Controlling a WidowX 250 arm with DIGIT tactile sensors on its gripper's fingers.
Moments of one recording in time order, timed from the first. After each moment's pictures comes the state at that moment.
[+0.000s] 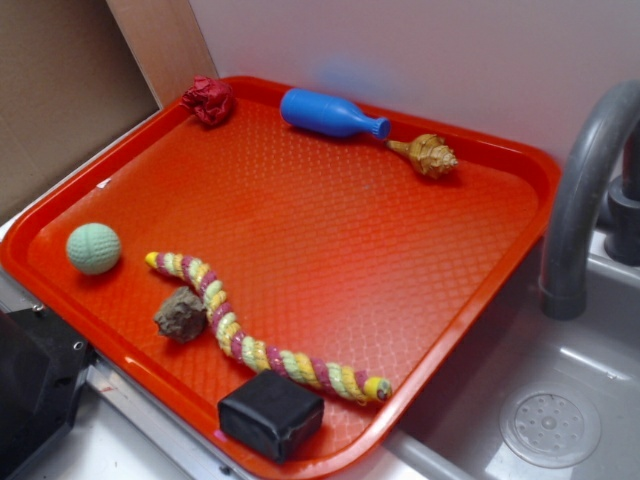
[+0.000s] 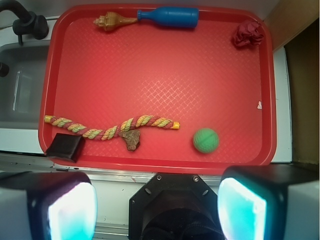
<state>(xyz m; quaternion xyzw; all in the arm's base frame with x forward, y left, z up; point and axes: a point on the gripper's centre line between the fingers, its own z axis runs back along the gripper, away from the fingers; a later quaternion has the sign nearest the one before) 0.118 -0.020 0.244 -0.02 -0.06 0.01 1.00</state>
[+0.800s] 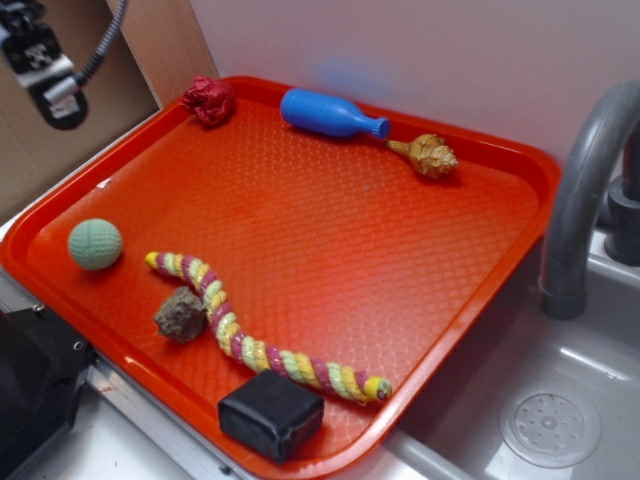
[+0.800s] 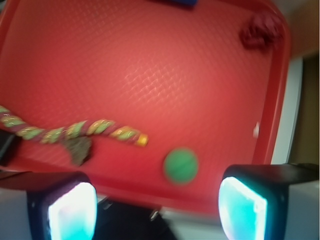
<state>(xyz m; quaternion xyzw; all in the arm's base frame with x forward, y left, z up) 0.175 0.029 0.157 0.02 0.01 -0.11 0.99</state>
